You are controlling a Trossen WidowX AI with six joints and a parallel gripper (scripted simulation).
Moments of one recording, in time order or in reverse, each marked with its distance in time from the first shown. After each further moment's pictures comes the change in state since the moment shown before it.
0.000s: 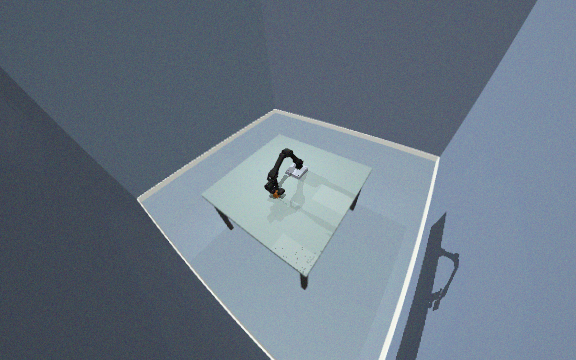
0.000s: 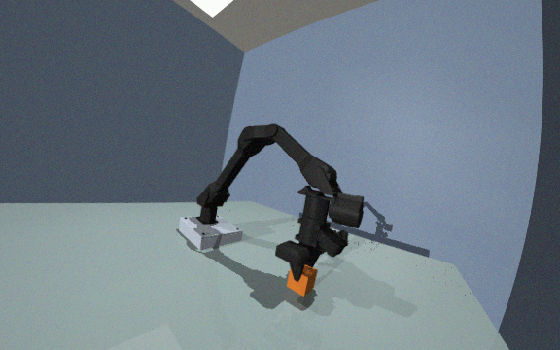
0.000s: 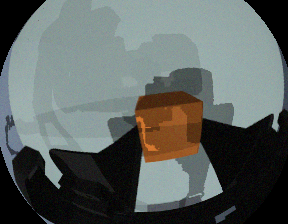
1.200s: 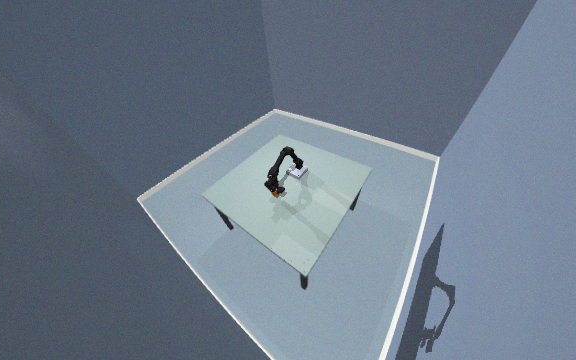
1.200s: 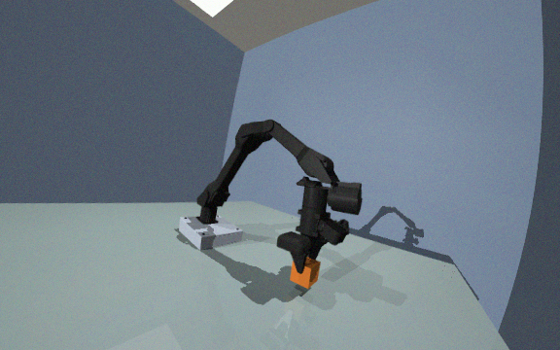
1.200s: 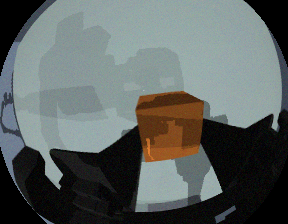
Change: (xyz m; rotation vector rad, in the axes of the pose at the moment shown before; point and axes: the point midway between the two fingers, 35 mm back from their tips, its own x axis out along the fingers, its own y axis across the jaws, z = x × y) arm -0.023 0.001 0.002 -0.001 -0.061 0.005
